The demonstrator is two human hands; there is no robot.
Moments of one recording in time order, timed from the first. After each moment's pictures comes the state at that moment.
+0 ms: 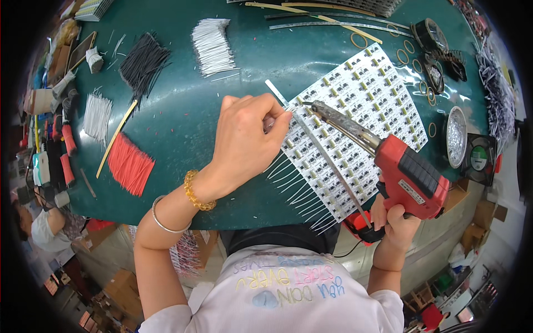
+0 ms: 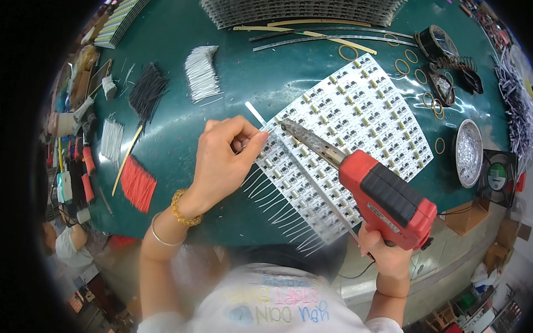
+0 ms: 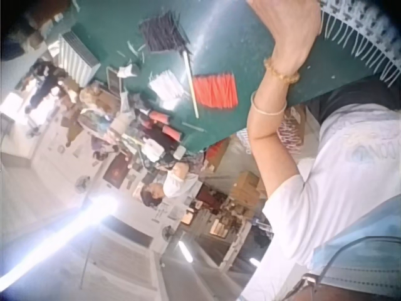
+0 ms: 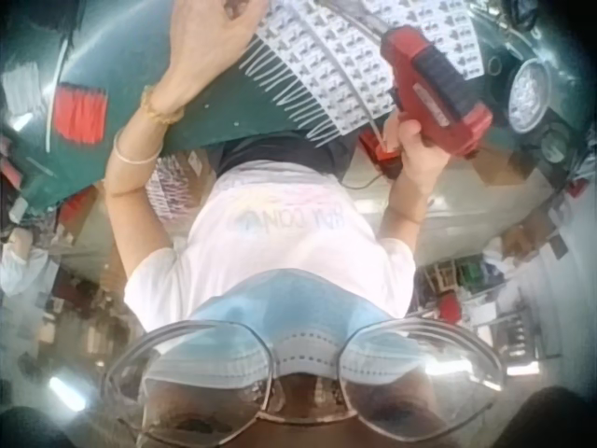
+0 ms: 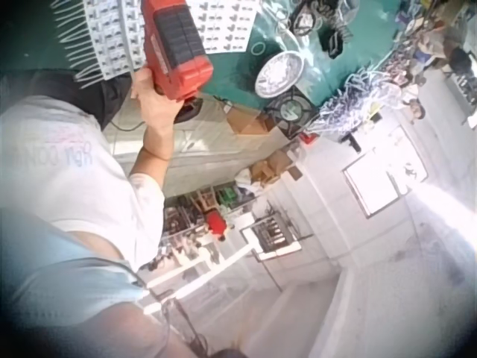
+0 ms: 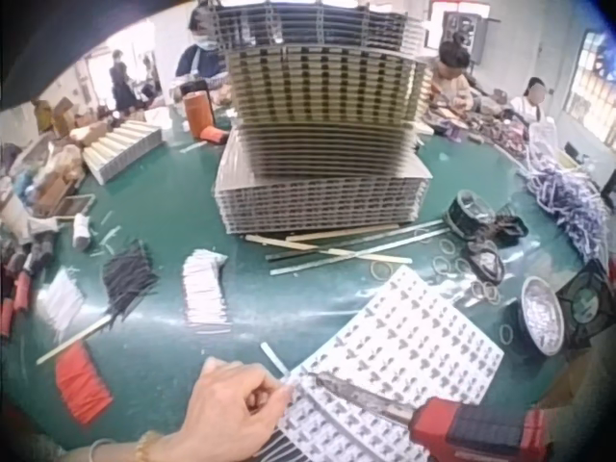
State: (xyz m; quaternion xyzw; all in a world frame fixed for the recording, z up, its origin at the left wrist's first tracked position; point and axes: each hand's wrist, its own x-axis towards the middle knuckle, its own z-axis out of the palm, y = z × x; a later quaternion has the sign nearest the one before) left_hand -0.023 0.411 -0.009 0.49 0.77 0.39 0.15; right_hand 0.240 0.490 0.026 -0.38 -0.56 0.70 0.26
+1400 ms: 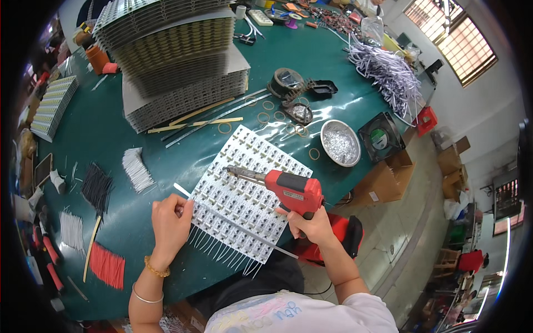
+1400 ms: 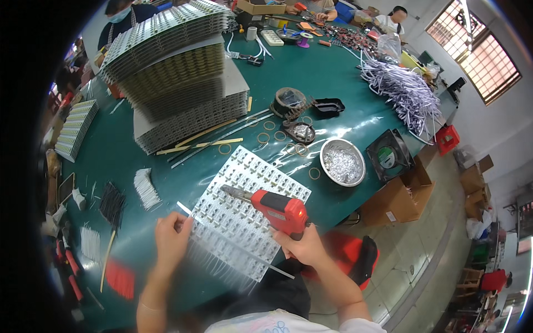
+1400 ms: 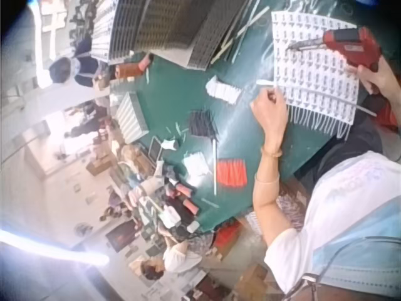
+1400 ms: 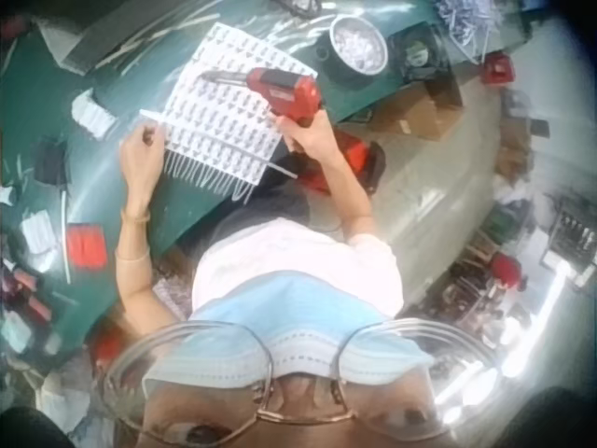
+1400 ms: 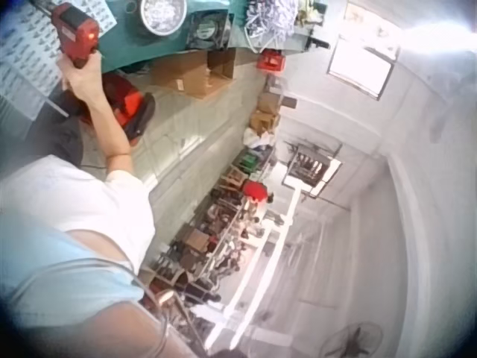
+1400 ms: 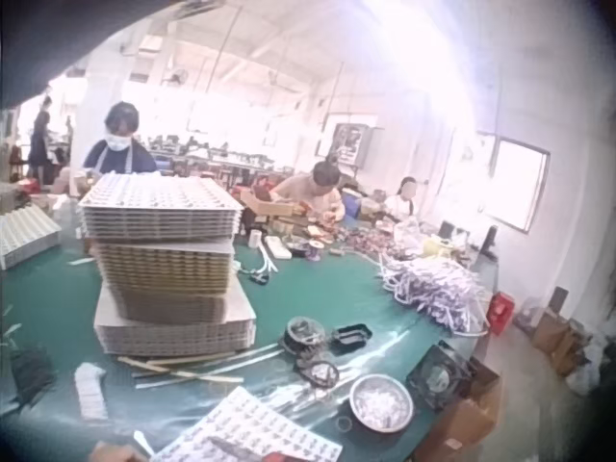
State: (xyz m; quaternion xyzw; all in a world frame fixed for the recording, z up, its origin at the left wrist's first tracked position) left_hand -0.022 0.409 -0.007 0.48 0.79 0.36 0.14; right_hand 0.251 0.506 0.021 -0.40 -0.57 0.67 0.26
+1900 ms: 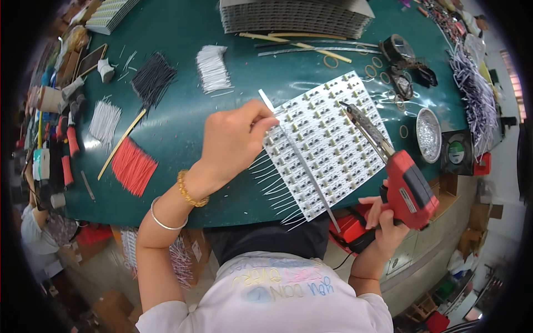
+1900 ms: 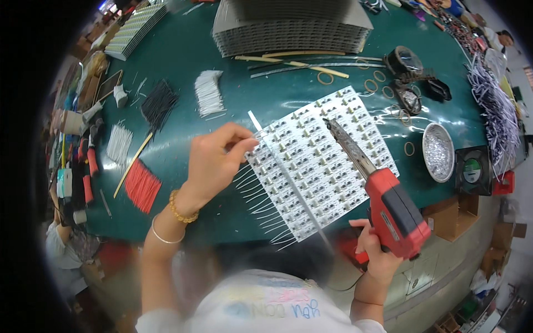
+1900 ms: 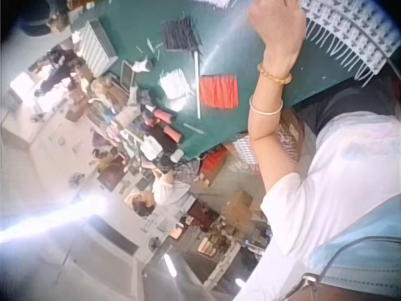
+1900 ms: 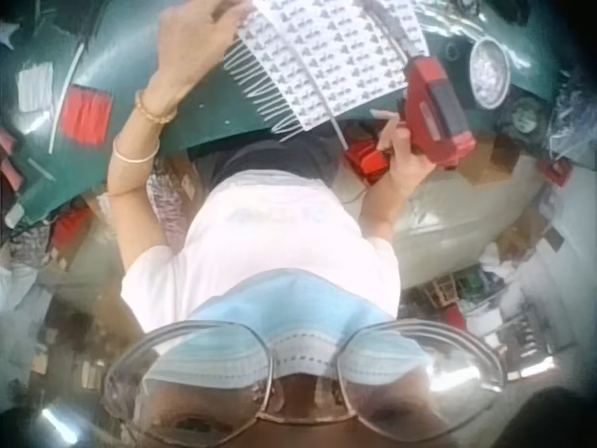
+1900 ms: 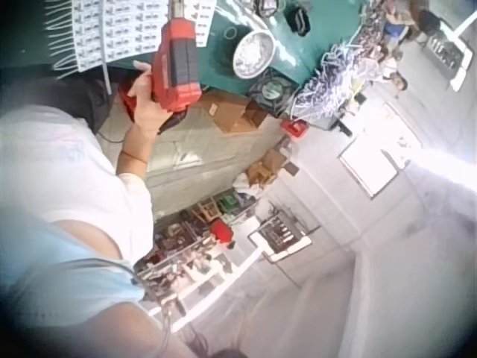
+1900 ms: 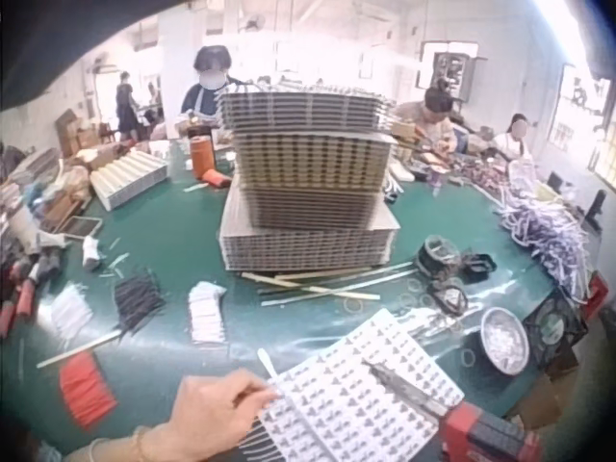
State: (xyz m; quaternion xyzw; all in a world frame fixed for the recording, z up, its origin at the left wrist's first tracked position) left_hand -0.023 0.411 0.016 0.48 0.74 0.43 0.16; right_hand 0.267 0.477 0.026 -0.36 -0.62 0.57 0.39
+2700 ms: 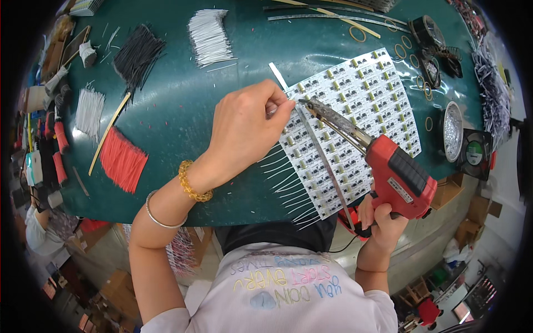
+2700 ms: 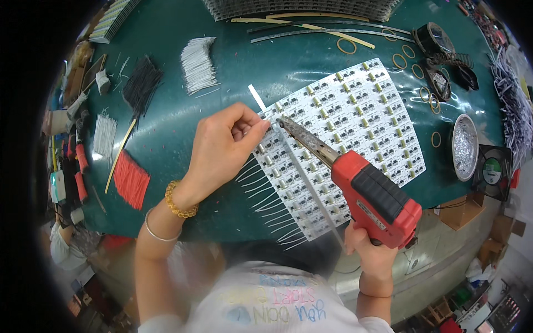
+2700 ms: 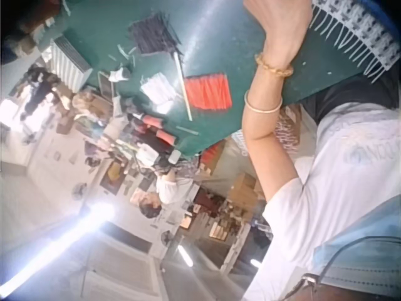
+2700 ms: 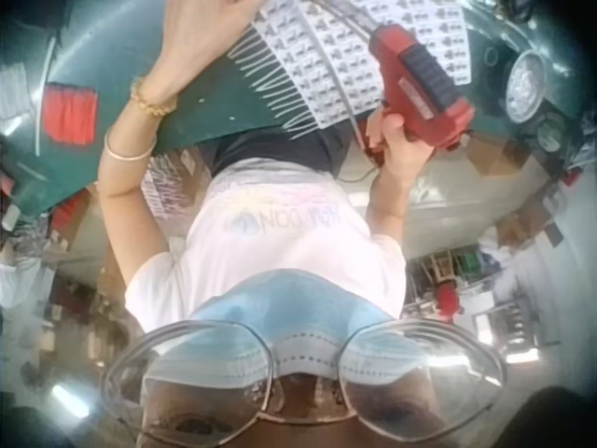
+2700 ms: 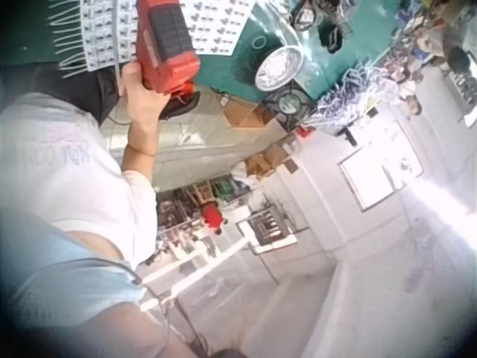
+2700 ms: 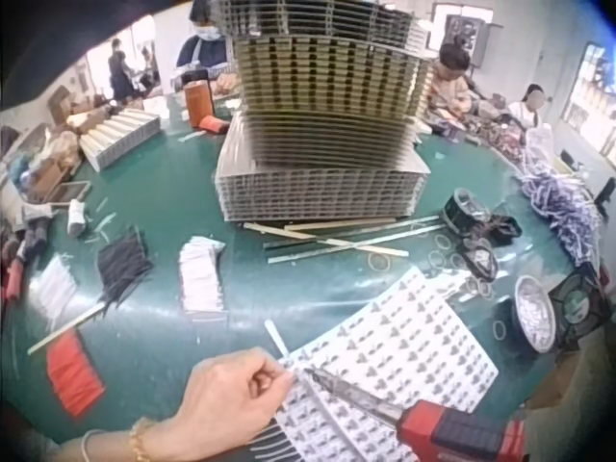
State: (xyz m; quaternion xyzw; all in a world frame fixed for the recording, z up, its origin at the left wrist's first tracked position) left_hand -0.024 0.416 -0.010 0.45 0.76 0.42 0.22; right_hand 0.233 0.462 0.015 -0.39 -0.58 0.65 0.31
